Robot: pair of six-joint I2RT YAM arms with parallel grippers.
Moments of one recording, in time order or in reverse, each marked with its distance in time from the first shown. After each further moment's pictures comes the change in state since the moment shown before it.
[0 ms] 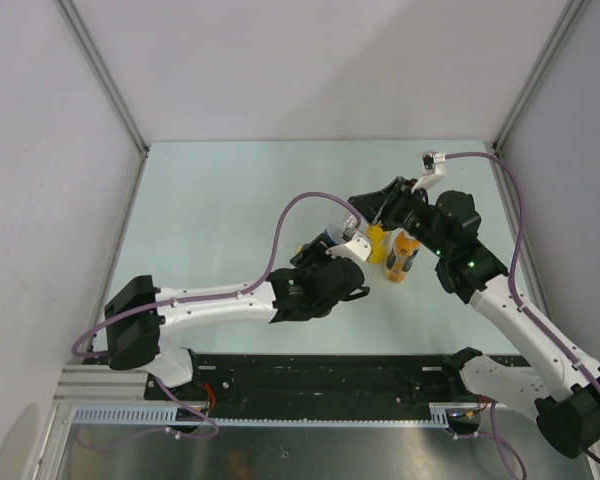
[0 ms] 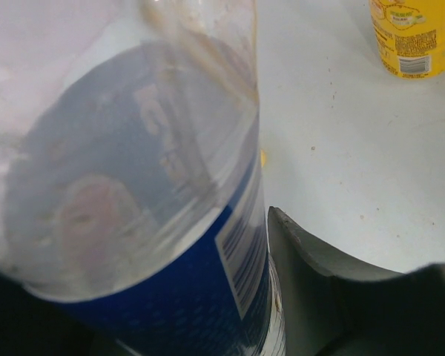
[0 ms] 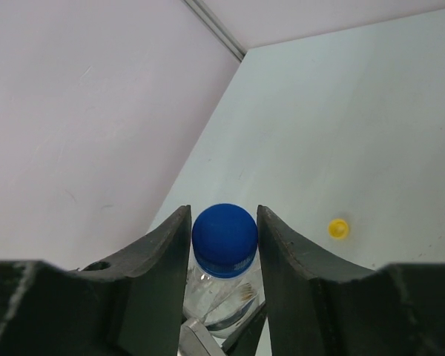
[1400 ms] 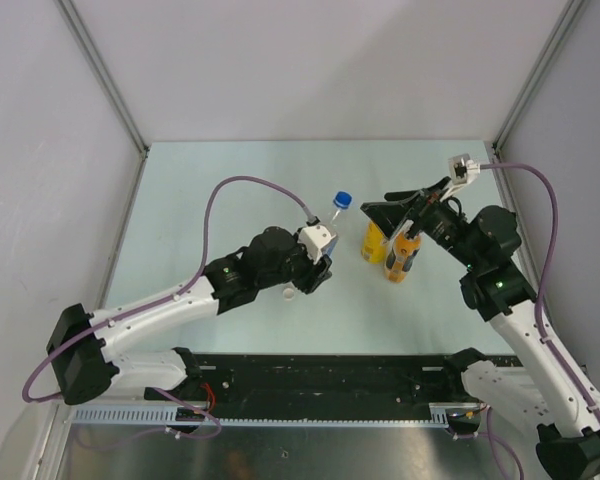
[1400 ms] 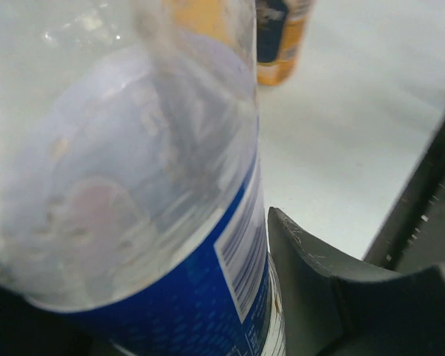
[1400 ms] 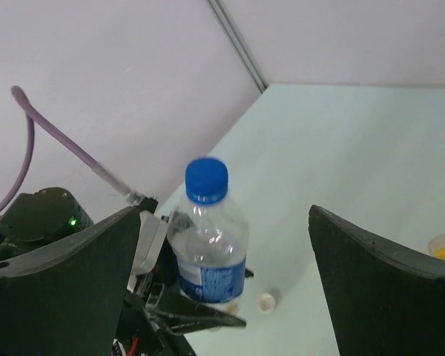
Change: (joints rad) left arm 0.282 -0.333 -0.240 0.185 1.010 0.054; right arm -0.121 -0.183 -0.031 0.031 -0.195 -0.120
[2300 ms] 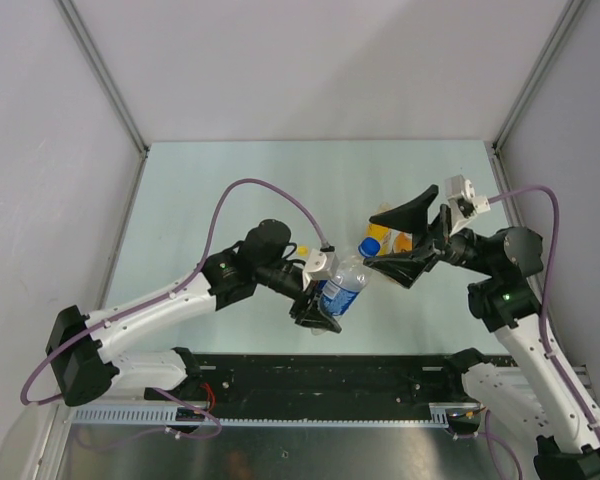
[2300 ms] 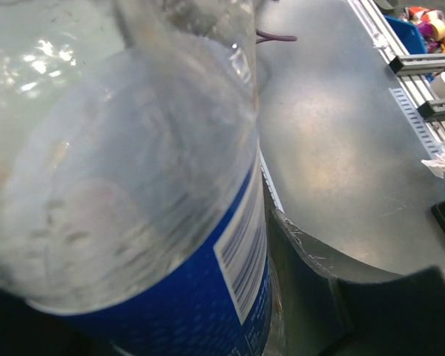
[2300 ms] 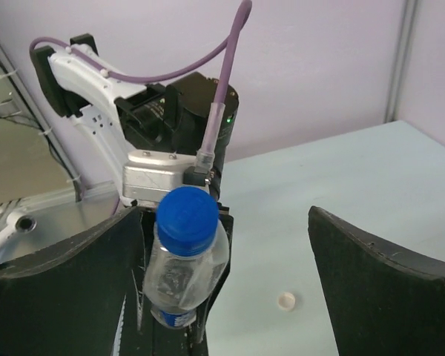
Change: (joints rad) left arm 0.021 -0.002 0.046 -0.009 0.897 0.098; right arm -0.029 -0.061 -0.050 0.242 -0.561 -0.093
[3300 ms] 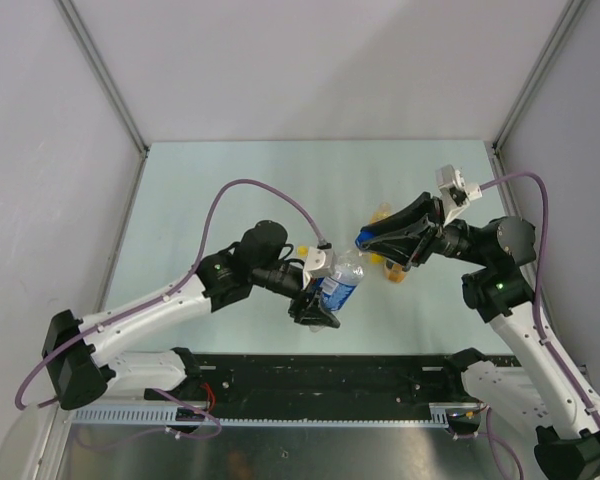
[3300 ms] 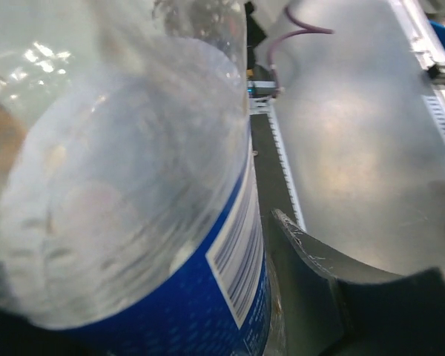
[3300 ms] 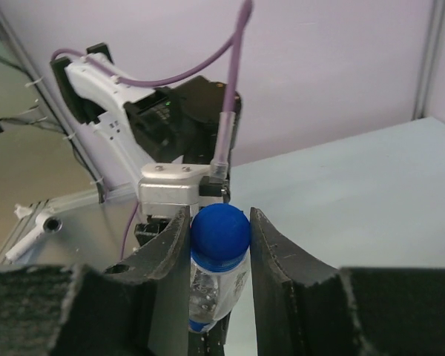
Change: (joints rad) left arm -0.013 -0.037 0.000 -0.045 -0.177 -0.023; right arm 0.010 0.072 0.031 0.019 0.010 0.061
